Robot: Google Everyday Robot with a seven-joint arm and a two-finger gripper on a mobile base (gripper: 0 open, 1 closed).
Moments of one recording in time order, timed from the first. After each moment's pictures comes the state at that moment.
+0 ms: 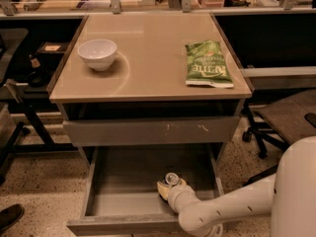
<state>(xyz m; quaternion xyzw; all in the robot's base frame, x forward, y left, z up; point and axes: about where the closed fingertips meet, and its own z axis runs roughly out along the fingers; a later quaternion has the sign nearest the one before) 0.524 -0.052 0.406 -0.09 0.89 0.12 0.43</state>
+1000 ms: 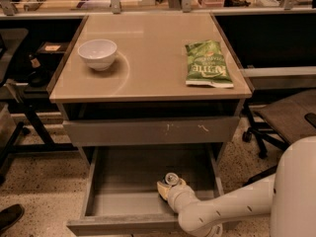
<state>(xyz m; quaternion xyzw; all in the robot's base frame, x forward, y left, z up) 0.524 -0.052 0.406 -0.09 0.89 0.12 0.43</state>
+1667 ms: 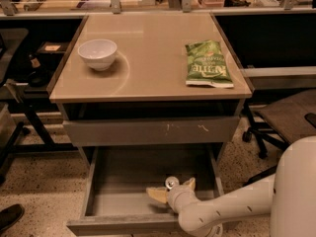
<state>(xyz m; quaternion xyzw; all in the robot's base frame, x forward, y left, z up) 0.524 -0.052 0.406 -0.09 0.89 0.12 0.43</state>
